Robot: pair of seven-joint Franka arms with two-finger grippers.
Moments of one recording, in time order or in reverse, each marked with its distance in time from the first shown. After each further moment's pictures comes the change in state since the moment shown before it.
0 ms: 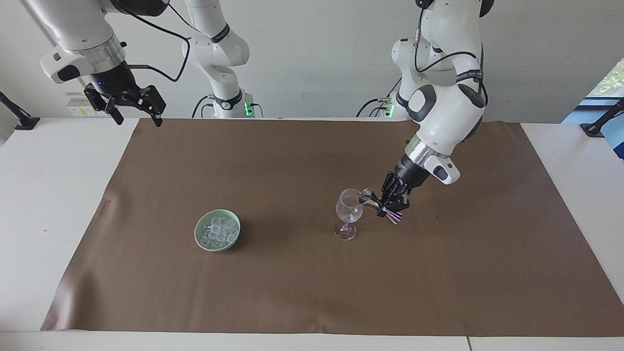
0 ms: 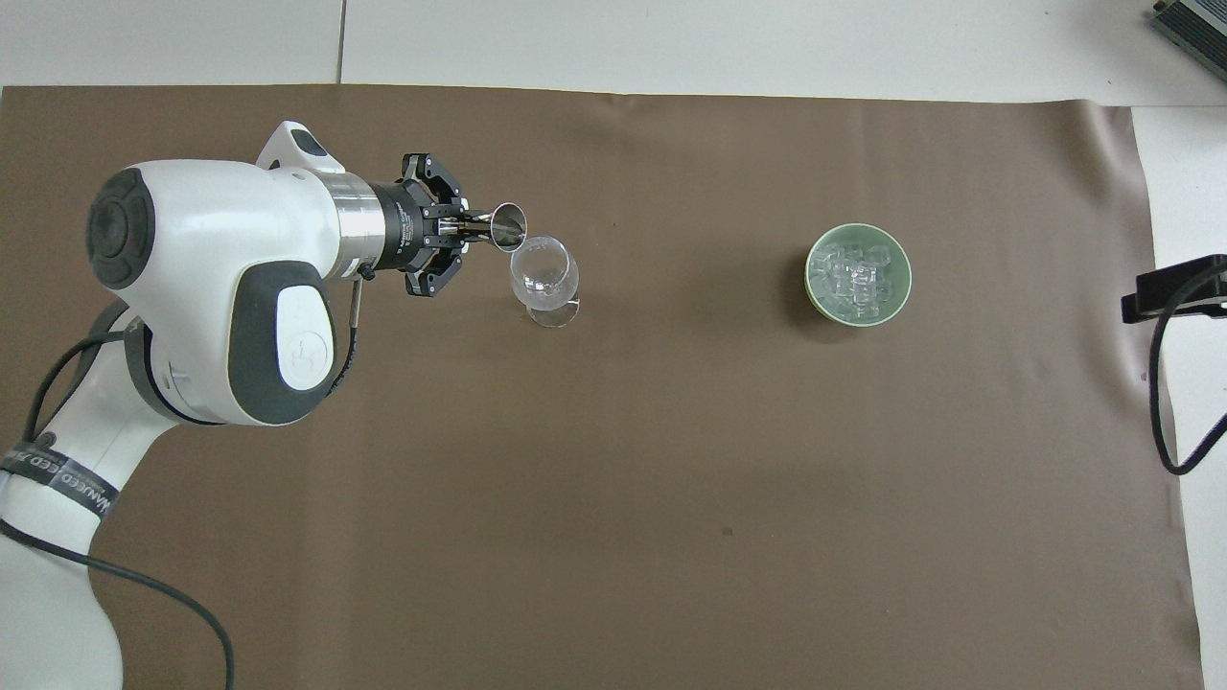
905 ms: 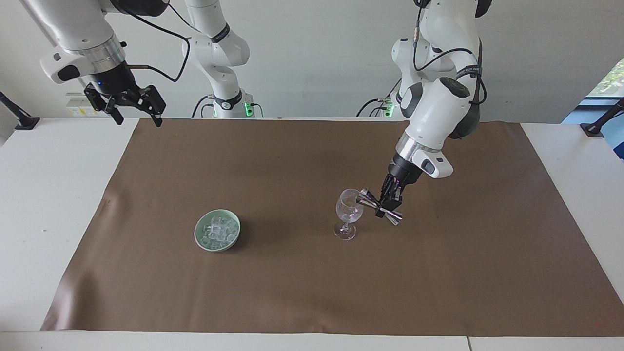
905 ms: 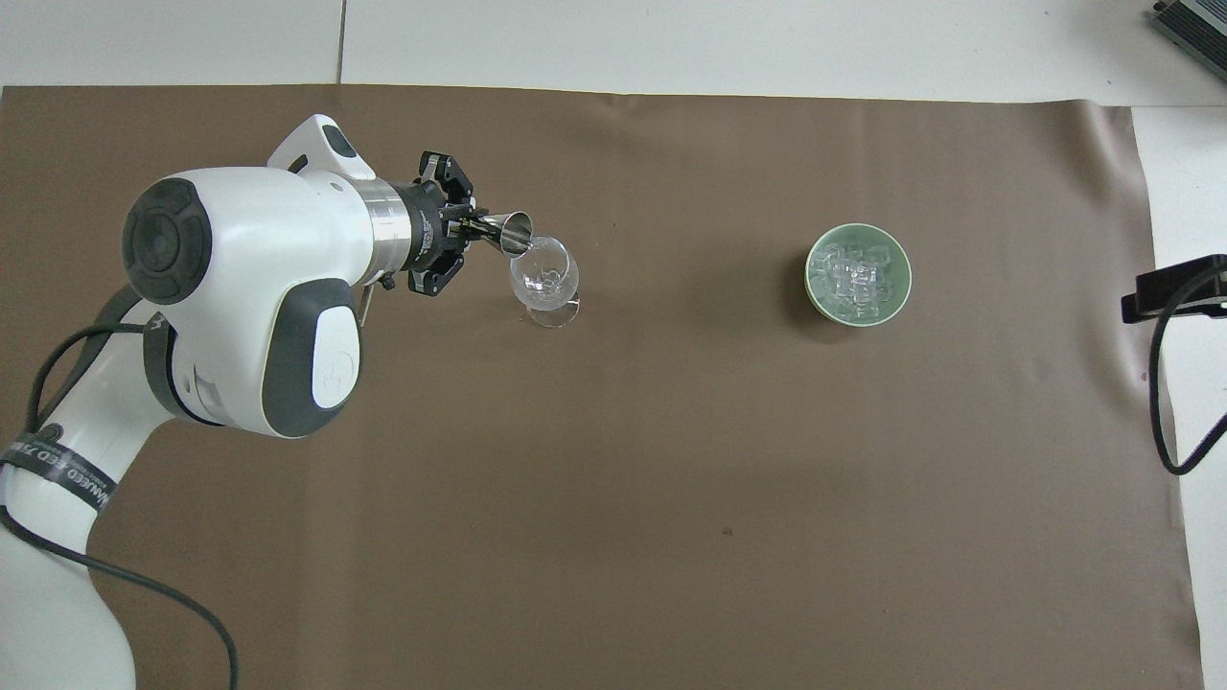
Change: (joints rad) left arm -0.020 -0.001 -0.001 0.000 0.124 0.027 0.000; right arm 0.000 0.000 0.000 0.000 0.000 0.000 0.000
